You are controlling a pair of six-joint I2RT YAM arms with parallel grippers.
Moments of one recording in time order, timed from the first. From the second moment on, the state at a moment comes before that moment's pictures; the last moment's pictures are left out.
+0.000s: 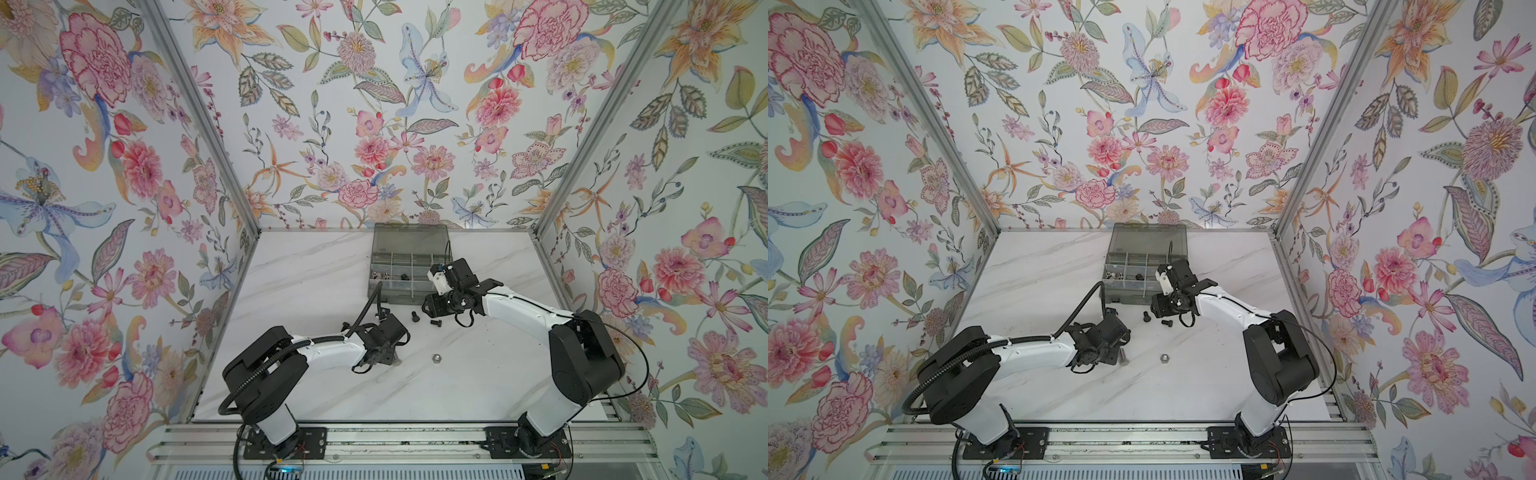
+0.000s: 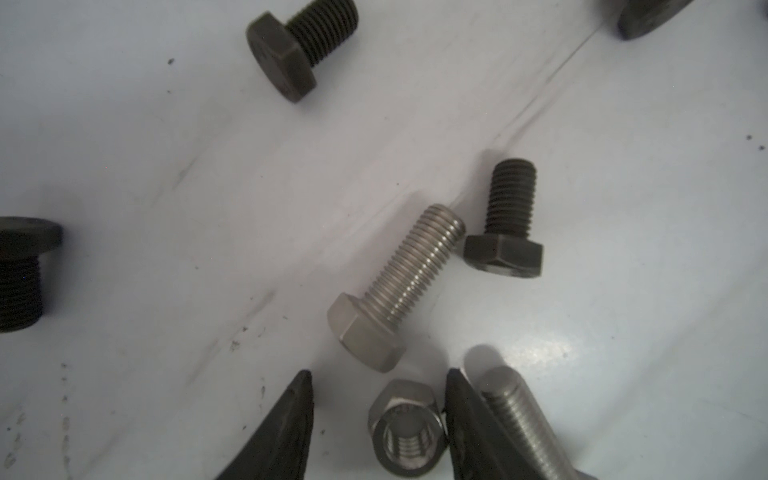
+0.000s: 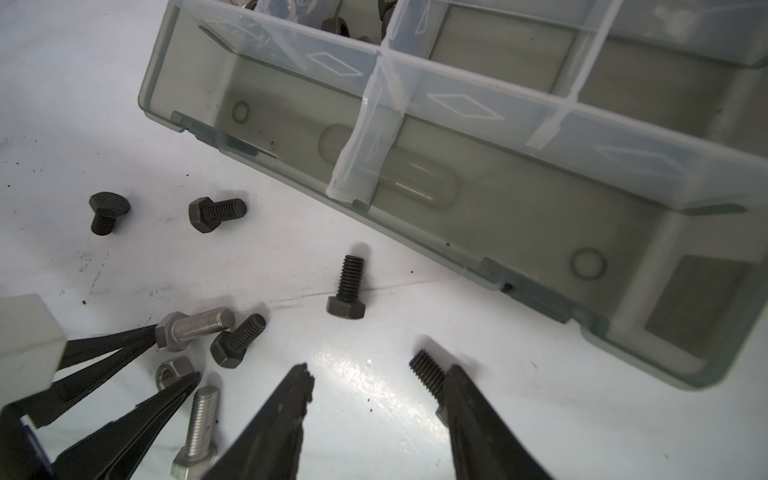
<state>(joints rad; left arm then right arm) -0.92 1.66 0.85 -0.39 -0.27 -0.61 0.52 1.68 1.12 -0.45 -0.20 0.22</state>
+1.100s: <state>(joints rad) -0.95 1.67 0.87 -0.42 -0.27 -0.62 0.51 1.68 1.10 -0.44 -0.20 0.23</state>
